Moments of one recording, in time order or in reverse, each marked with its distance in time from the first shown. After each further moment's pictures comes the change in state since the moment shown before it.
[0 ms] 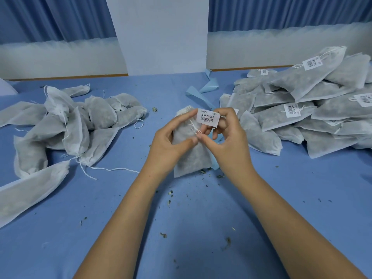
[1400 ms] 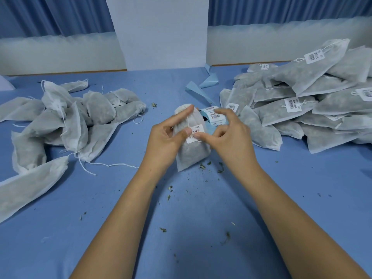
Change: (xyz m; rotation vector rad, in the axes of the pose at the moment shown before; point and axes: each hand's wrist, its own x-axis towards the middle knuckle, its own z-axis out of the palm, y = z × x) left_hand 0.001 -0.005 0.000 -0.062 0.049 -0.039; right_hand 0.004 0.018 -0.005 -0.302 0.034 0.184
